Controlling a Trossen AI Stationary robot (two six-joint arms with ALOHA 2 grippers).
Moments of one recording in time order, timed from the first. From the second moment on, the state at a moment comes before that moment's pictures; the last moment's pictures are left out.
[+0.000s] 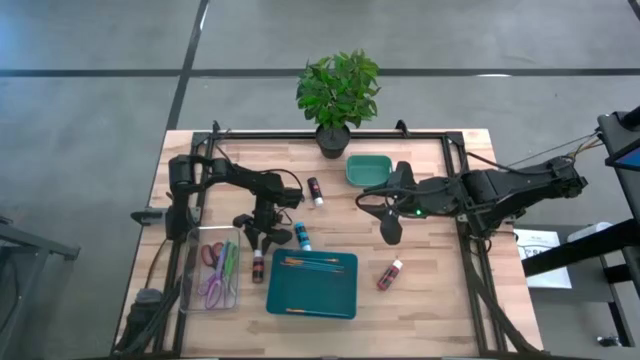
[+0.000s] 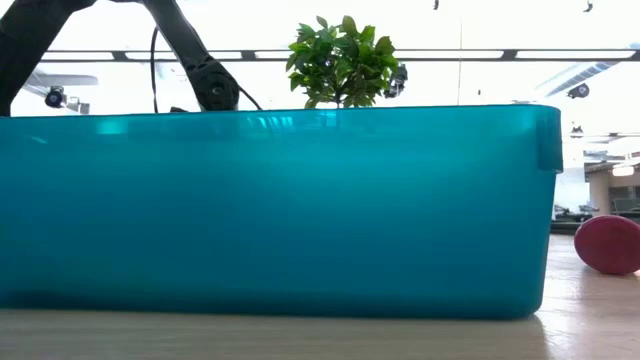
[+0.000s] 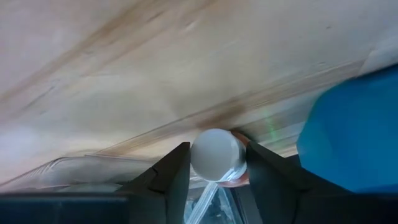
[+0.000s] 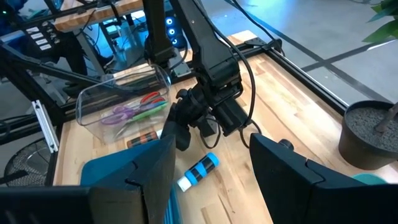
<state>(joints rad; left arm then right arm) 0.25 1.99 1.01 -1.06 0.74 -0.61 0.26 1.22 1.29 -0.55 0.44 0.45</state>
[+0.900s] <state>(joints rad) 0.28 1.94 1.02 -1.07 0.79 -0.55 0.26 1.22 1.29 -0.54 0.45 0.46</state>
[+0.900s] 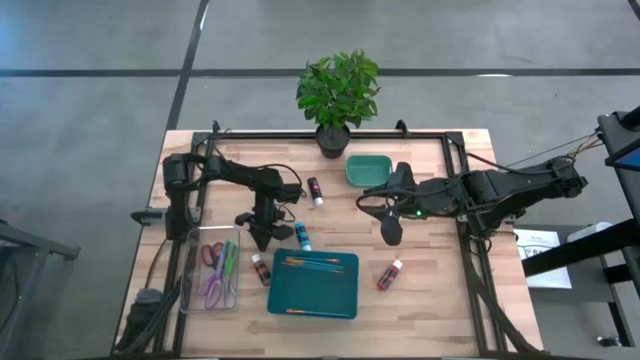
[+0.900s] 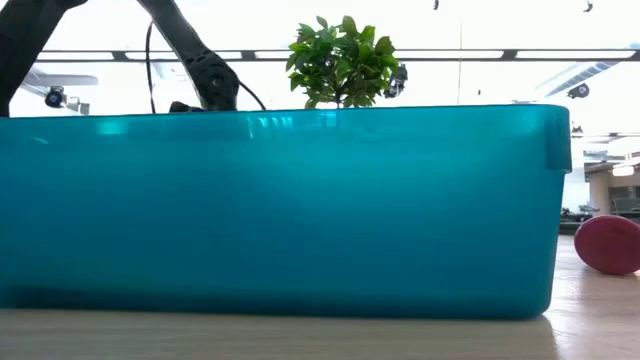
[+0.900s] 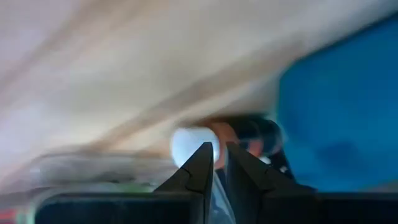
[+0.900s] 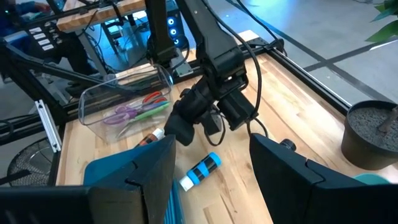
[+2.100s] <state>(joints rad) 0.07 1.79 1.02 -1.11 0.68 0.09 0.28 1.22 1.29 -0.54 0.50 0.49</state>
